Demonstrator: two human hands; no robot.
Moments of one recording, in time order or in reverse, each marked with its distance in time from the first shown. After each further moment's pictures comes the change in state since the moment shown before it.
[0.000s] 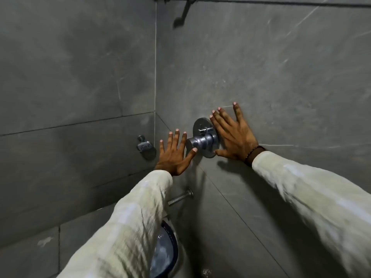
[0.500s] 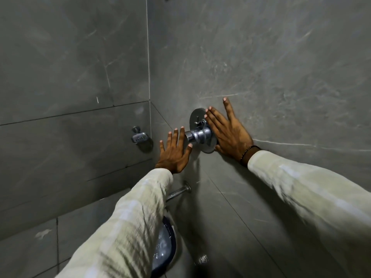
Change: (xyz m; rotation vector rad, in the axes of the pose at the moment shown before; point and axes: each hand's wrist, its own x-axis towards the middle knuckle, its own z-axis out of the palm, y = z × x) left_hand 0.040 -0.007 0.052 -0.128 -0.037 -0.061; right_hand 0.035 -0.026 0.048 -0.315 -0.009 -0.075
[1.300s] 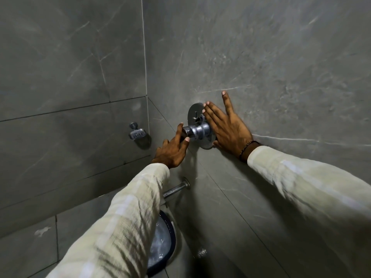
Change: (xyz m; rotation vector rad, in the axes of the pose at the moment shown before) left_hand 0.002 0.000 -0.007 -0.120 -0.080 -0.066; right_hand 0.006 -0.005 0.008 -0.003 0.020 0.003
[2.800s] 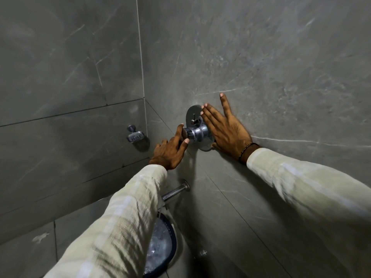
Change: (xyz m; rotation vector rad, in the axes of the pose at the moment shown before) left_hand 0.008 -0.004 -0.008 0.100 0.036 0.127; right_hand 0.004 -0.002 0.004 -0.005 -0.008 -0.001
